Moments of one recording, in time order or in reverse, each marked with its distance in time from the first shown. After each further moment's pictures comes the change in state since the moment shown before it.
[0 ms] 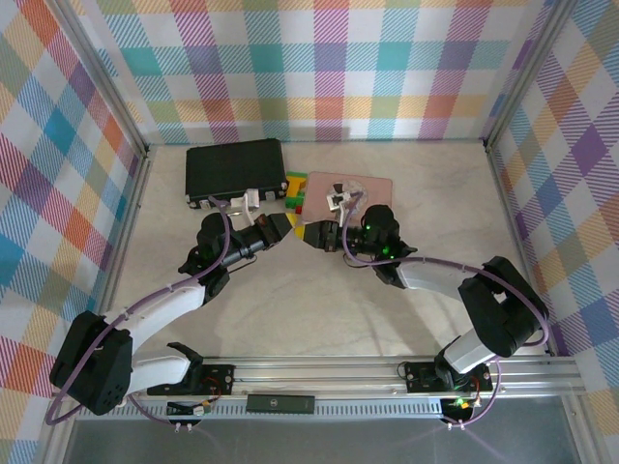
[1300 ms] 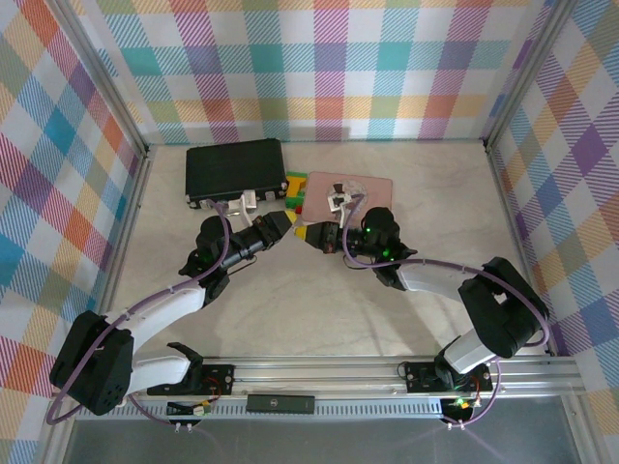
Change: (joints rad) left arm -0.003 -0.002 -0.028 0.051 -0.040 -0.053; right arm 0.000 -0.009 -0.014 0.002 0.035 -0.006
